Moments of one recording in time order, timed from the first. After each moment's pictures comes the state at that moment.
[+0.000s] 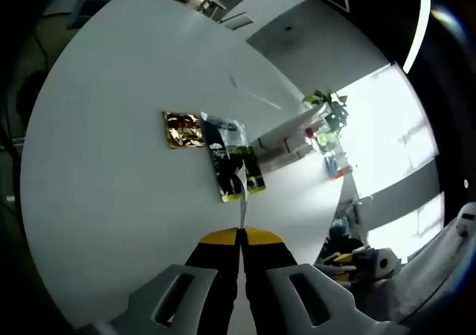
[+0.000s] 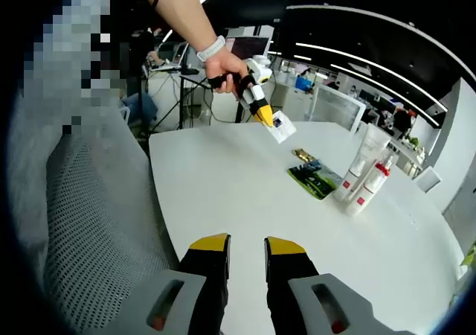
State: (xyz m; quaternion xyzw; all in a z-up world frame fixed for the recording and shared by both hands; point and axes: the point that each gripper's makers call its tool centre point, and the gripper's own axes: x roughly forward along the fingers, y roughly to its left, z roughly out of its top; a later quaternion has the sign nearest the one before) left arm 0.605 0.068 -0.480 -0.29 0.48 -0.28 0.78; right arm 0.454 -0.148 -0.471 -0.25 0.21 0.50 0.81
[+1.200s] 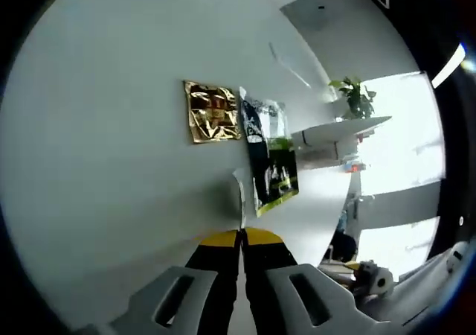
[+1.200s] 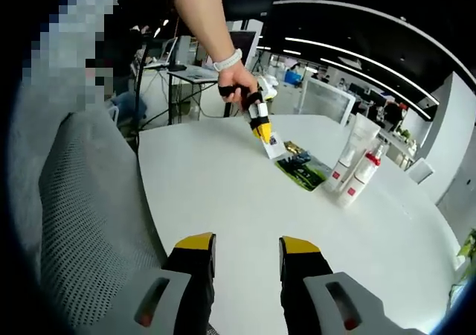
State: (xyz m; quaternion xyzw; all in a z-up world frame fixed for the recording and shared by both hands) left arm 0.646 0.061 -0.538 -0.31 0.58 -0.25 0.71; right arm 0.466 -0.157 -0.477 -0.25 0.22 0.47 0.82
